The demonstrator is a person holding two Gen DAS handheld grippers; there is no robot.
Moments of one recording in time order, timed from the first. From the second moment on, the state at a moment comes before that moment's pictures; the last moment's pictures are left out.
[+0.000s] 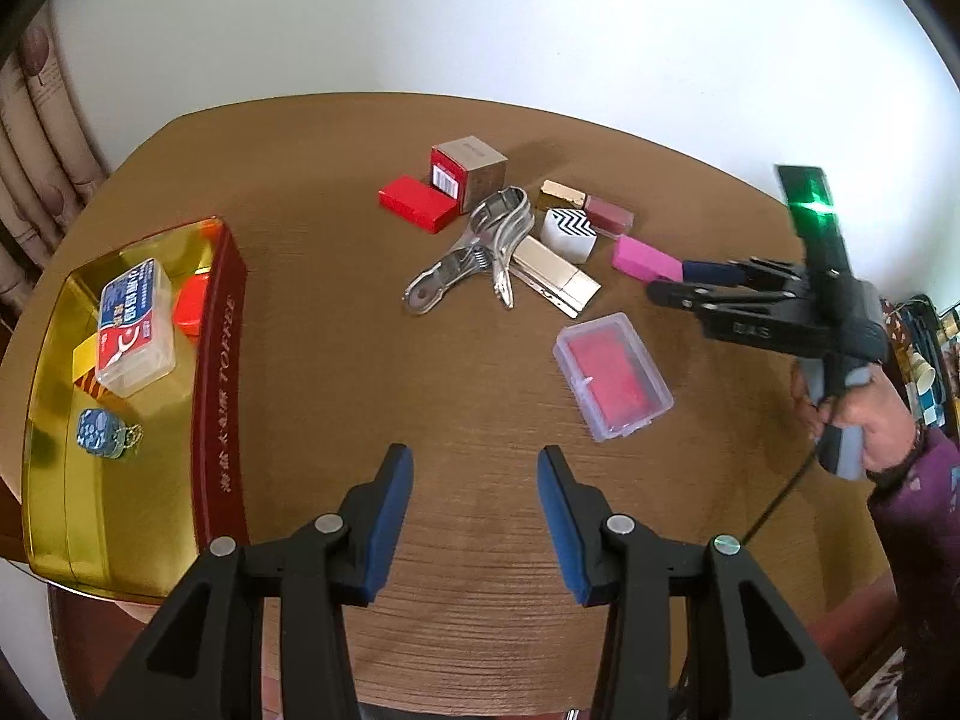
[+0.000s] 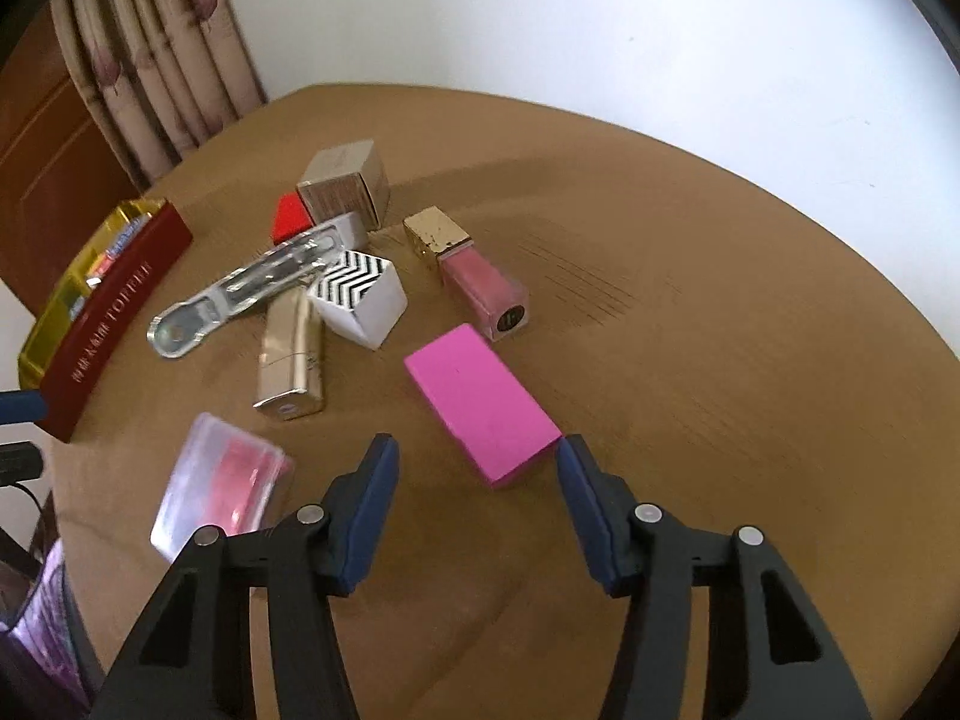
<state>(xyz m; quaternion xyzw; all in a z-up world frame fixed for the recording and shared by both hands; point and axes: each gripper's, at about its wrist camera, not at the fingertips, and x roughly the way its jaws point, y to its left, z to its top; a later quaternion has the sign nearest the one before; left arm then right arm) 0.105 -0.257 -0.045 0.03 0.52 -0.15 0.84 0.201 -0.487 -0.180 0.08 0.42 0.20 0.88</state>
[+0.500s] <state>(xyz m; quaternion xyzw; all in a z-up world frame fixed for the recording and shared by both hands) 0.125 -0.281 -0.065 0.00 0.57 -0.16 0.81 0.241 -0.476 -0.178 0.02 0.42 0.24 0.87</state>
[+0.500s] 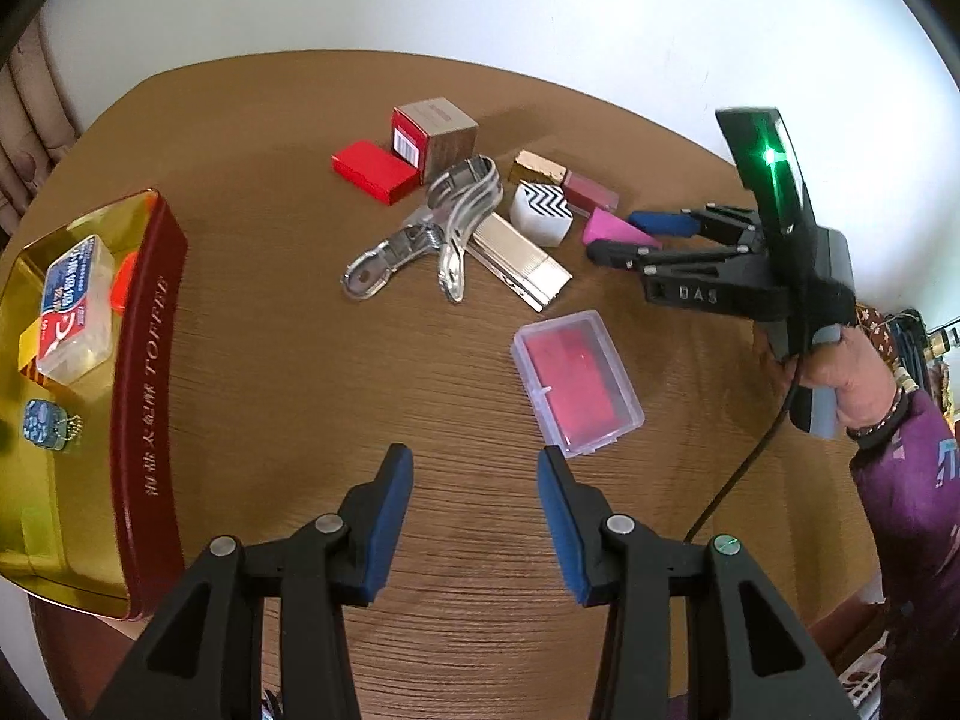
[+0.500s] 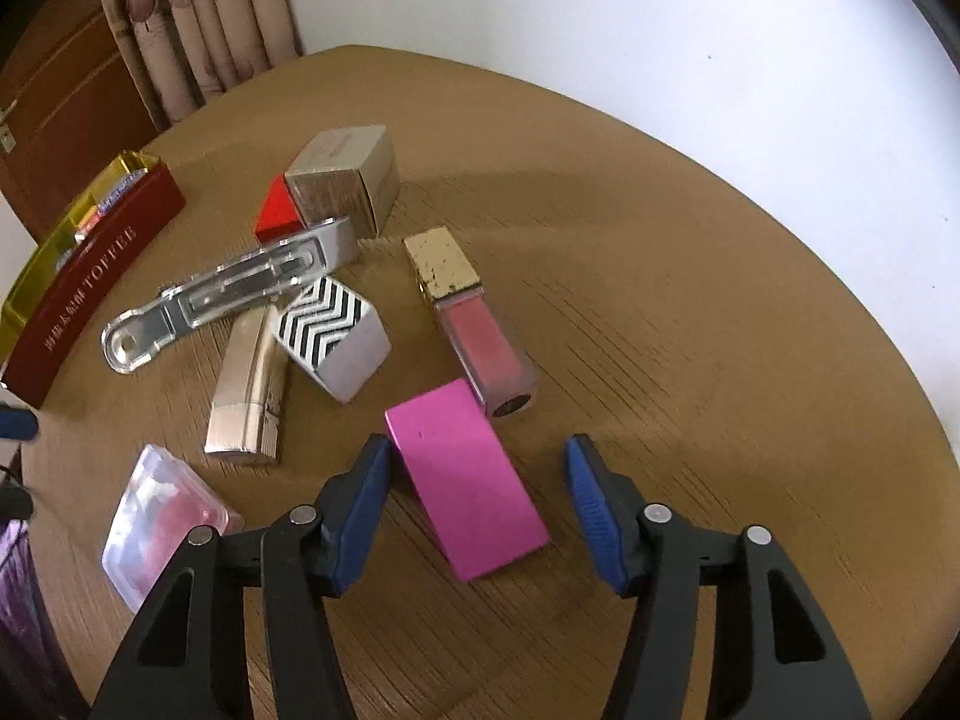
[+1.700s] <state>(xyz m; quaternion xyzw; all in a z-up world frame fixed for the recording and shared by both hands) 0.184 -0.386 -0.095 0.03 0.64 -0.16 0.76 0.067 -0.580 -0.226 0.17 0.37 0.05 0.91</state>
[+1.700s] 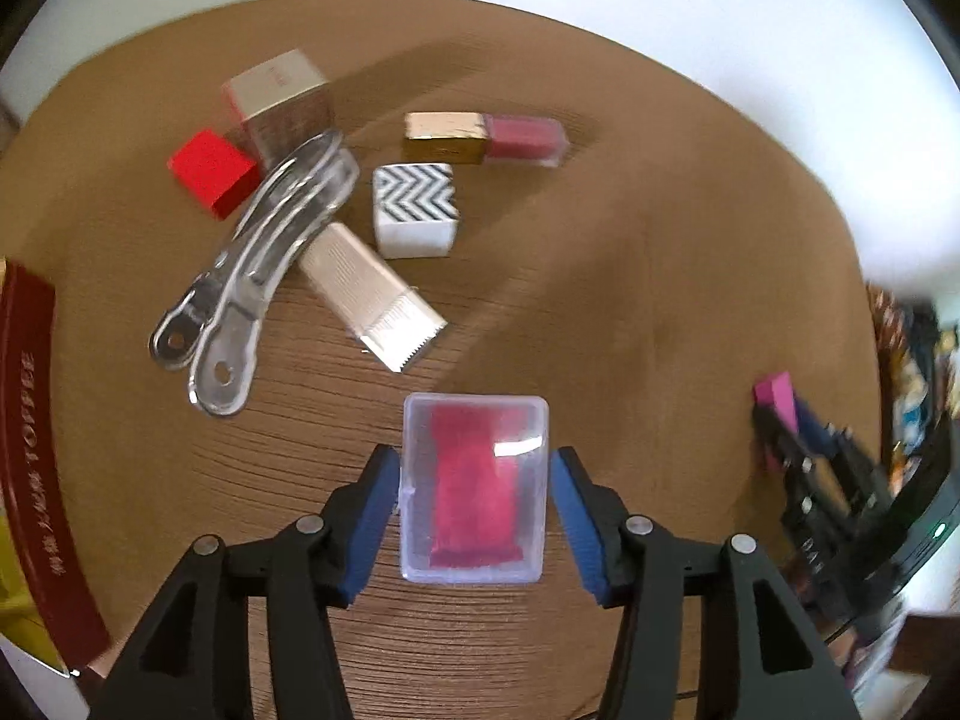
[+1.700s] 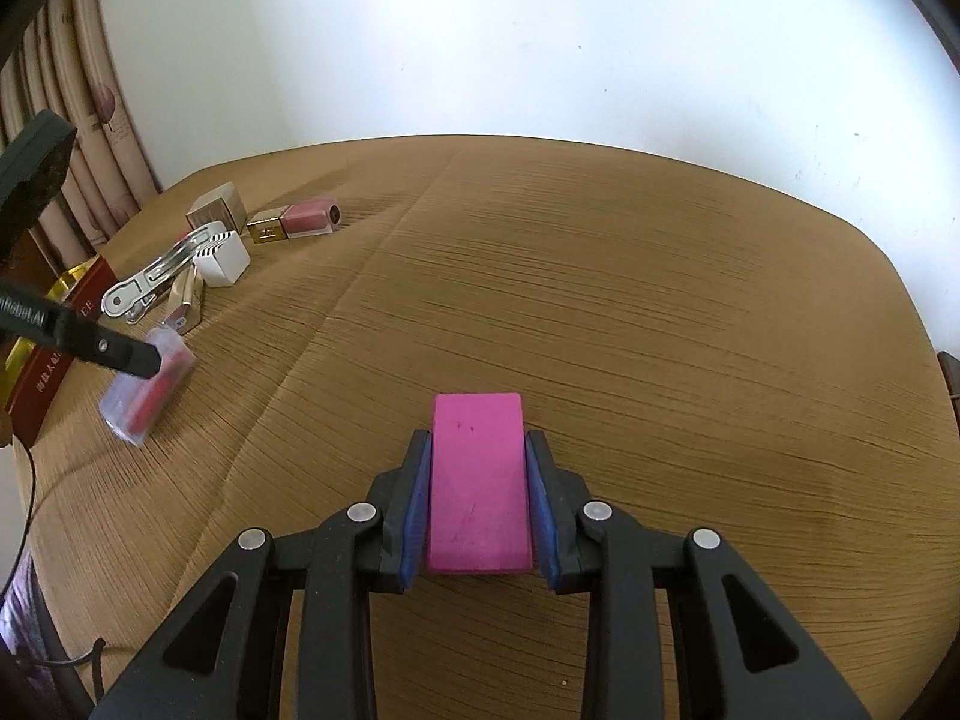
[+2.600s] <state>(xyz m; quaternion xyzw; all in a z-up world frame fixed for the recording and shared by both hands) 0.107 -0.354 -0.056 0.08 0.54 -0.13 0.83 0.075 -0.572 -0.226 0.14 0.38 0.04 0.91</state>
